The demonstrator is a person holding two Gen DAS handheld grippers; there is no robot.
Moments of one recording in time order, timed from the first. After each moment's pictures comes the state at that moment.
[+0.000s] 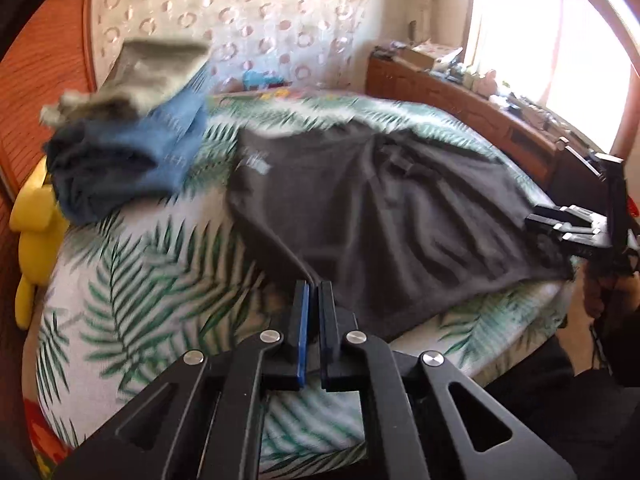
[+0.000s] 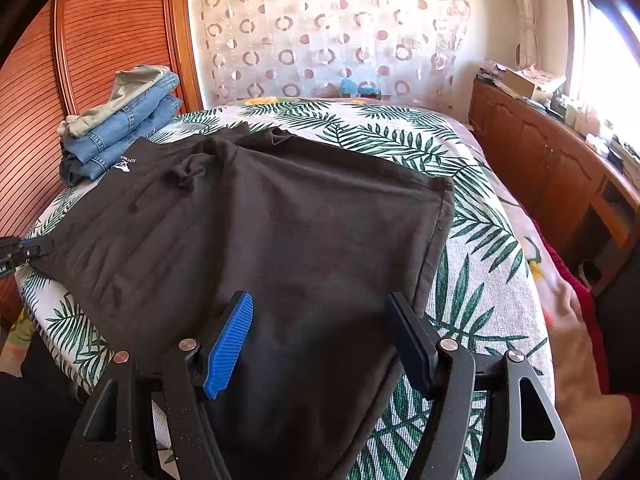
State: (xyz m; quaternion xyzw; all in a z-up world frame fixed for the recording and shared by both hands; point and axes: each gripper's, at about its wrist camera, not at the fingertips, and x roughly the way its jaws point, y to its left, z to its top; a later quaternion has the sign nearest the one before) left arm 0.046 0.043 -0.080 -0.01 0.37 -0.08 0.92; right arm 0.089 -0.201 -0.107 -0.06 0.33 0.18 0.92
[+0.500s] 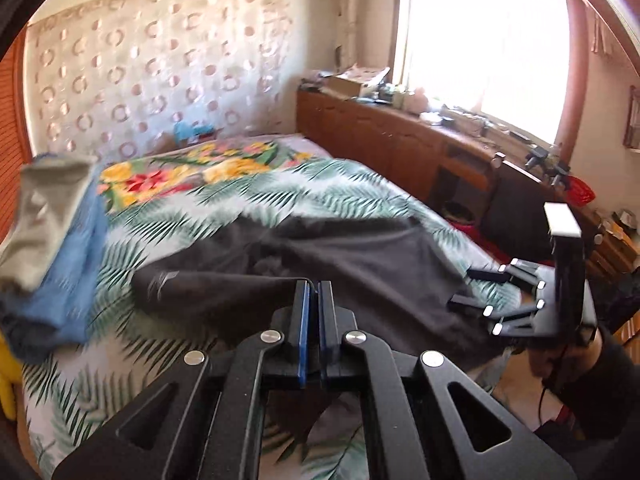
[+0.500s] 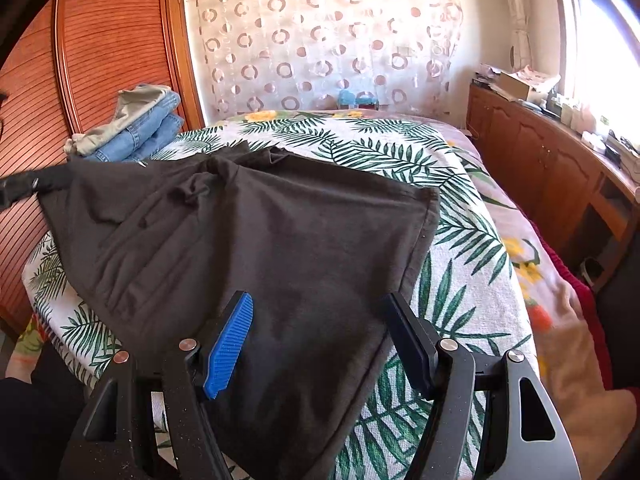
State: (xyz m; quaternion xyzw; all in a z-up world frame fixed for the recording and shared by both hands) left arm 0.096 -0.053 -0.005 0.02 0.31 -0.20 0.93; right arm 0.076 -0.217 -0.099 -0.03 0.31 0.19 0.93
